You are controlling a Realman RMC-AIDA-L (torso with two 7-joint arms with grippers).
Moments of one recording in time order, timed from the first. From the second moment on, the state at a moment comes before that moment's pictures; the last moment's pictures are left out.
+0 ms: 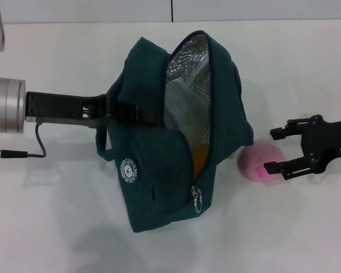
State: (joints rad) left arm -0.51 -2.08 0.84 0.97 1.94 1.77 -2.46; right arm 0.58 1.99 -0.96 -0.76 -2.07 -1.52 1.44
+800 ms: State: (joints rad) left arm -0.52 -2.07 0.83 0.97 1.94 1.77 -2.46; right arm 0.60 2.01 -1.04 -0.75 -2.10 -1.41 1.46
